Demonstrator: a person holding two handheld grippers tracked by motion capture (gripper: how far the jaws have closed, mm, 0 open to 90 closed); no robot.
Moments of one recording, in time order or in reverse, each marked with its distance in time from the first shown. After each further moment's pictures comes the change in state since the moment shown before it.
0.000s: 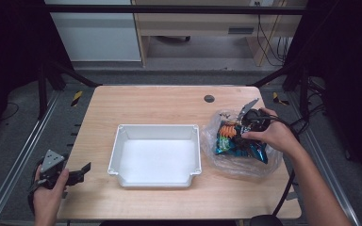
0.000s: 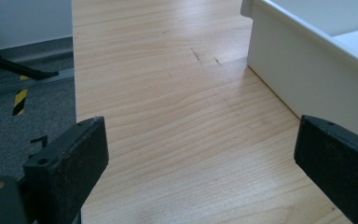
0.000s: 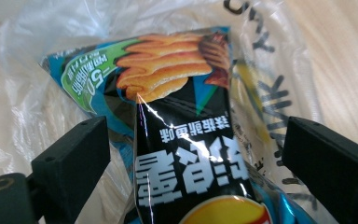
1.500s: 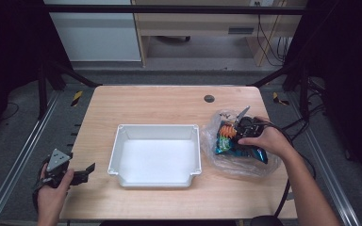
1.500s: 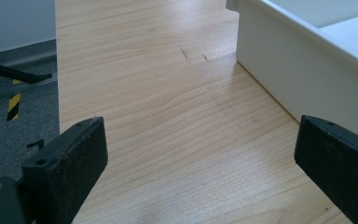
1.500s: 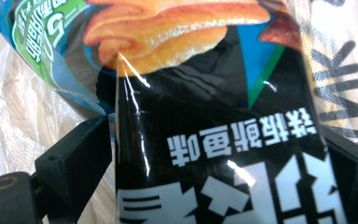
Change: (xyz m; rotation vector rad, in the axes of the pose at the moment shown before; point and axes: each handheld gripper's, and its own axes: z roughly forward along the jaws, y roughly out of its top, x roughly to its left) left arm -0.007 0.002 0.008 0.029 -0.030 0.045; right arm 0.001 -0.011 0.044 0.105 0.047 -0.011
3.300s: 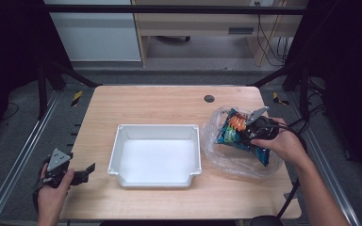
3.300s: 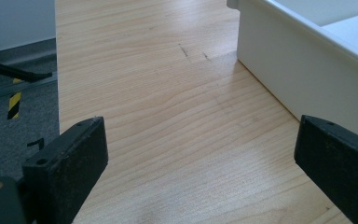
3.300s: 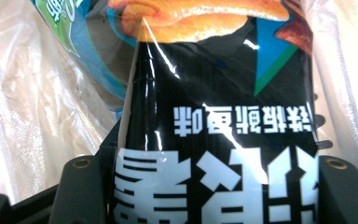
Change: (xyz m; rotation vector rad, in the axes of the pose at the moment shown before) left arm 0.000 0.000 0.001 0.006 0.001 -0.001; right arm 0.003 -0.028 -0.043 -0.147 -0.109 0.025
